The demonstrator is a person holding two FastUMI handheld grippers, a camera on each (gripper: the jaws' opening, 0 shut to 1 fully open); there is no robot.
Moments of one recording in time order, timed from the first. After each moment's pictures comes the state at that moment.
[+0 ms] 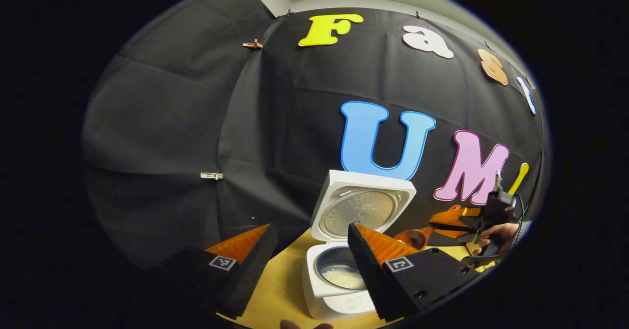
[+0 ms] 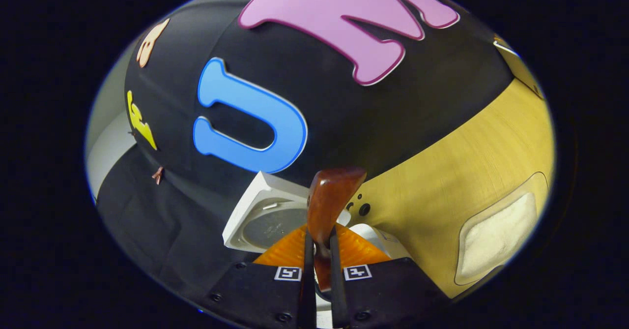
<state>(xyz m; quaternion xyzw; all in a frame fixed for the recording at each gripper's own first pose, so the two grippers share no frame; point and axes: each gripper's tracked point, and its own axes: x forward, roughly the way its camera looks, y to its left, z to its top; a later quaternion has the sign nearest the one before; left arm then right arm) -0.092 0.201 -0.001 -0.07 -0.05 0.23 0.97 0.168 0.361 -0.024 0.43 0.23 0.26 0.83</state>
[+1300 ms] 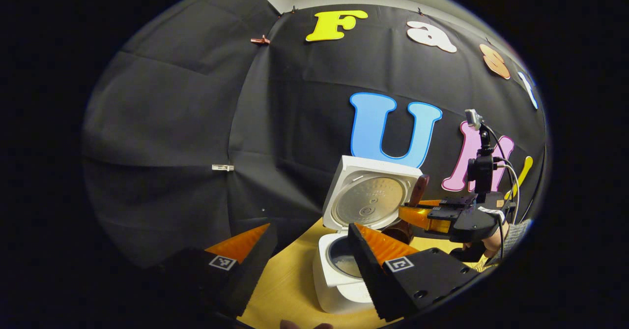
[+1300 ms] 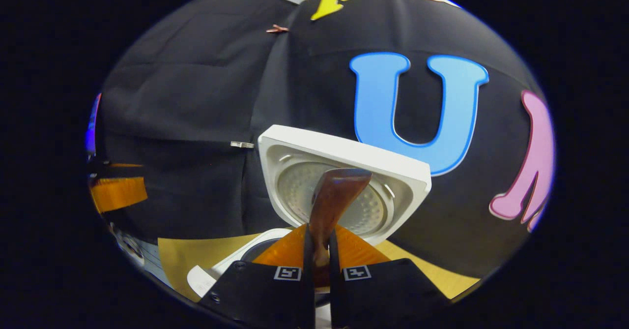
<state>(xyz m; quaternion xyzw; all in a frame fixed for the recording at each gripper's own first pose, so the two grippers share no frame) -0.109 0.204 -0.026 -0.07 -0.03 0.24 0.97 0.109 0.468 0.007 -0.10 0.00 0.42 0.90</state>
